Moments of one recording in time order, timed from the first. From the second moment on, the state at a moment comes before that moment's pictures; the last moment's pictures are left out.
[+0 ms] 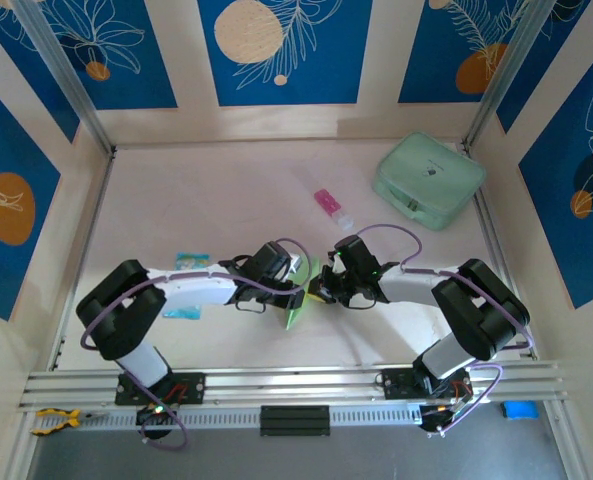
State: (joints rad) left arm -0.87 1.62 0.81 -0.19 0.23 -0.52; right arm 0.62 1.53 0.58 0.03 -0.52 1.04
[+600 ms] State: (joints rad) left arm -0.87 1.66 0.82 -0.18 0.25 -0.52; right arm 0.61 1.53 0.58 0.03 -0.53 1.04
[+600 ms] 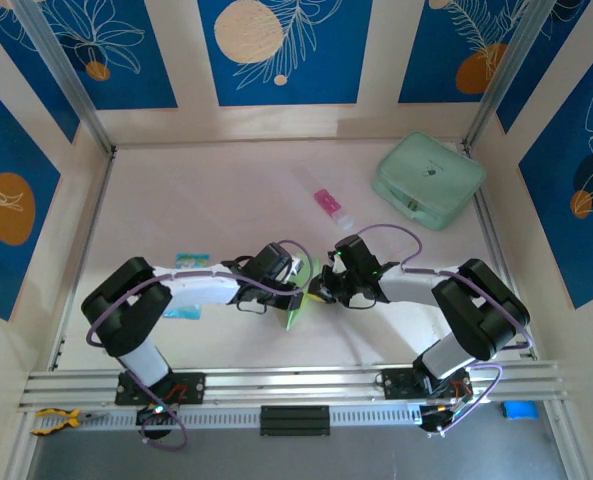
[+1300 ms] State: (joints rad) left arm -0.87 1.65 0.85 -0.24 0.19 -0.52; right arm 0.60 1.47 0.57 0.00 -0.52 1.03
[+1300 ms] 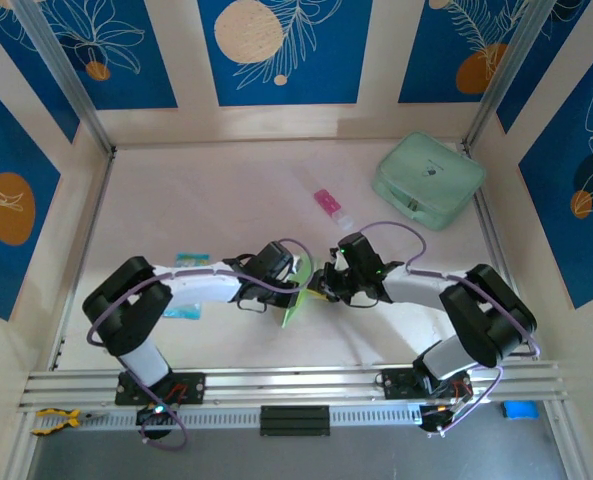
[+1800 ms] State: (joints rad) left arm -0.87 1.56 0.88 -0.46 -0.12 -0.62; right arm 0.56 1.33 0.51 -0.08 -0.48 1.01
